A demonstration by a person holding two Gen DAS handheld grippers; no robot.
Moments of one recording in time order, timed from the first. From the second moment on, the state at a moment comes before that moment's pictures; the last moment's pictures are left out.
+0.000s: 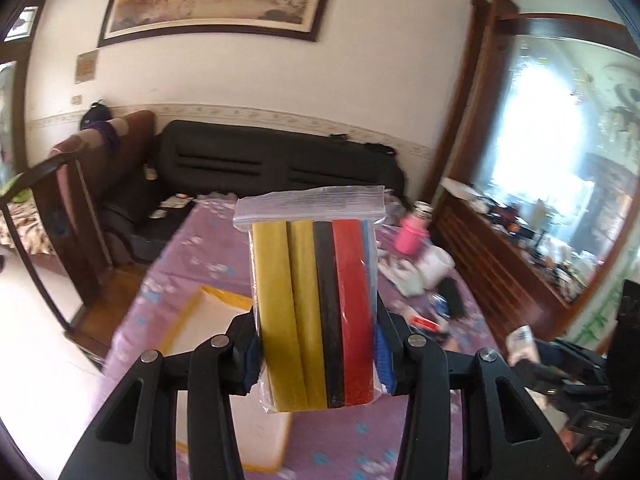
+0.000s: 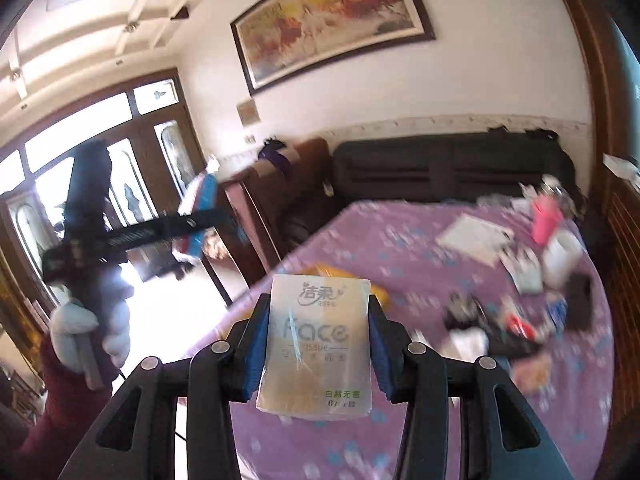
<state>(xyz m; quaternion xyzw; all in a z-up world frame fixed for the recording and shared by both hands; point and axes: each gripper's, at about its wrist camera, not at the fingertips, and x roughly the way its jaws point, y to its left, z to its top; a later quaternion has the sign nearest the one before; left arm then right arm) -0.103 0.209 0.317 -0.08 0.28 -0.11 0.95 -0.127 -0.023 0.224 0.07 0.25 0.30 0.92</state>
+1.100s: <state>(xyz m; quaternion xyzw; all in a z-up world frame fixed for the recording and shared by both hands) 0.066 0.302 0.017 -0.20 0.46 0.02 0.86 0.104 0.067 0.025 0.05 0.42 0.21 0.88</state>
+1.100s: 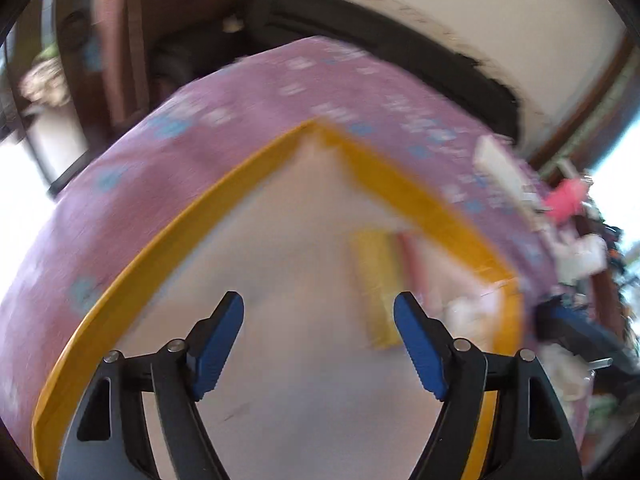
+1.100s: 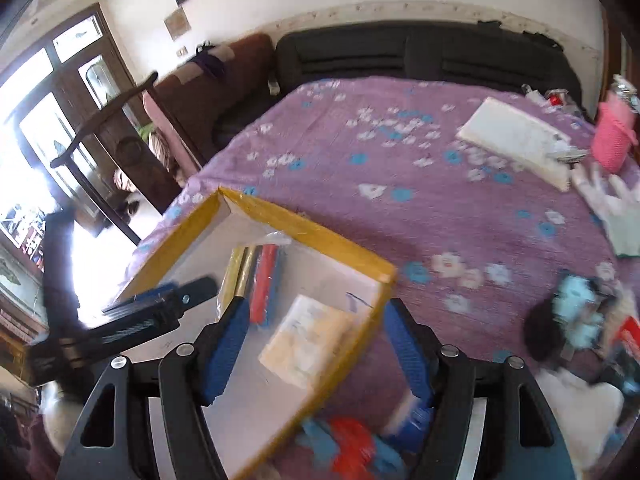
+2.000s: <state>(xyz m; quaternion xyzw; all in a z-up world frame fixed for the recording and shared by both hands) 0.000 0.083 0.043 0.16 0.43 -0.14 0.88 -0.013 -0.163 -0.022 0.17 0.42 0.15 0.88</state>
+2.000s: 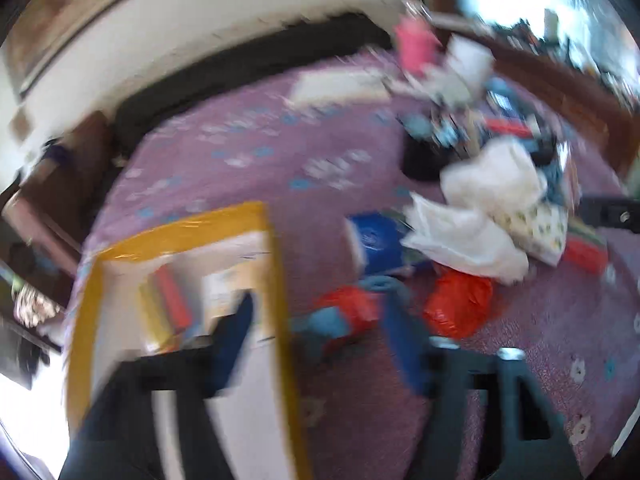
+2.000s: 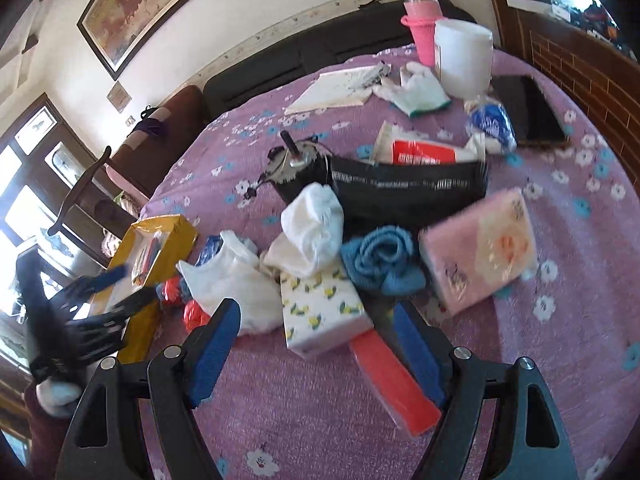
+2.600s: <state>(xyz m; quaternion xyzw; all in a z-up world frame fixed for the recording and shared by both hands) 0.007 0.066 0.026 0.21 0.47 -0.21 0.83 -0.003 -0.088 0.001 0.09 0.39 0.20 0.89</state>
